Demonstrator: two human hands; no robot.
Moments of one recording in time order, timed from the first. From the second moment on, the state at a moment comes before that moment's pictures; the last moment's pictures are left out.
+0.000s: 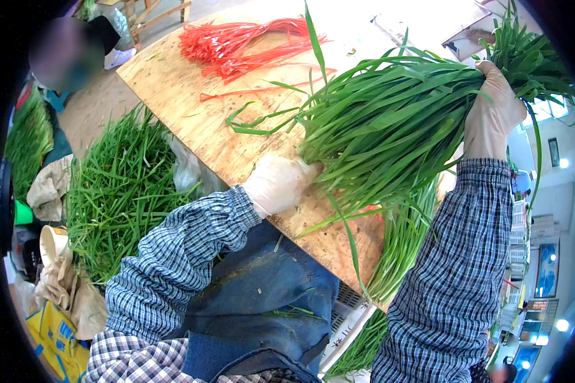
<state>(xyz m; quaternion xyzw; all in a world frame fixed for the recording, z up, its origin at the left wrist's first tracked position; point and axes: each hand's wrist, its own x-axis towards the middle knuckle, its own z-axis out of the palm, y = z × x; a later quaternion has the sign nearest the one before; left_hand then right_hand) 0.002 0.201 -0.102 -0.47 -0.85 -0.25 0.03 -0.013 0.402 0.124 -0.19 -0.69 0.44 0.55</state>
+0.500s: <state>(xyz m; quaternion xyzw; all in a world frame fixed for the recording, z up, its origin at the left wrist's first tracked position) 0.064 -0.042 -0.108 -0.20 -0.98 0.04 0.07 0.066 0.417 0.195 -0.11 -0.75 0.44 0.47</state>
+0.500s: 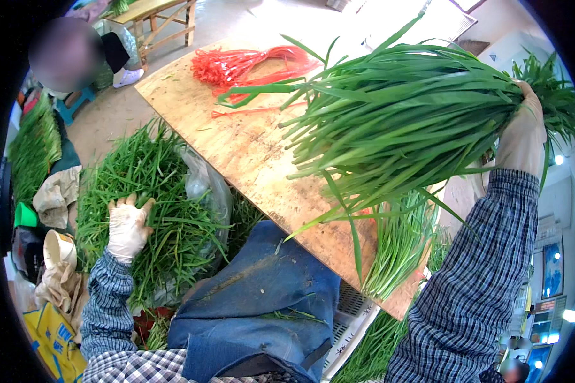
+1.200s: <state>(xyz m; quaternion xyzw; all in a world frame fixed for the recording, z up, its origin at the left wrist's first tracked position) 0.067 0.119 -0.033 -0.35 -0.81 -0.26 0.40 0.058 0.322 0.227 -0.09 -0.66 0.55 0.50</state>
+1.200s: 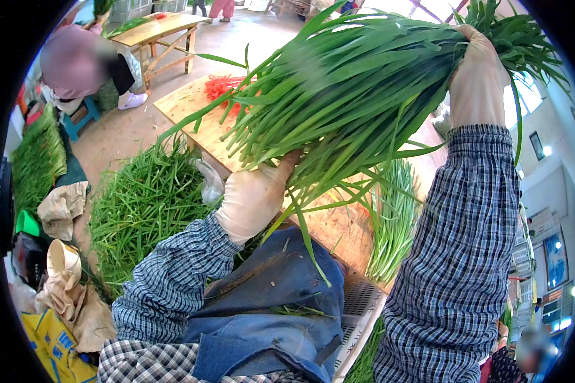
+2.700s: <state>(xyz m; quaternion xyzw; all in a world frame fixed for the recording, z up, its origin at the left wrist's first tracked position) 0.099 -0.026 -0.078 -0.22 -0.89 -0.27 0.28 0.095 0.328 0.192 -0.11 -0.64 0.59 0.48</state>
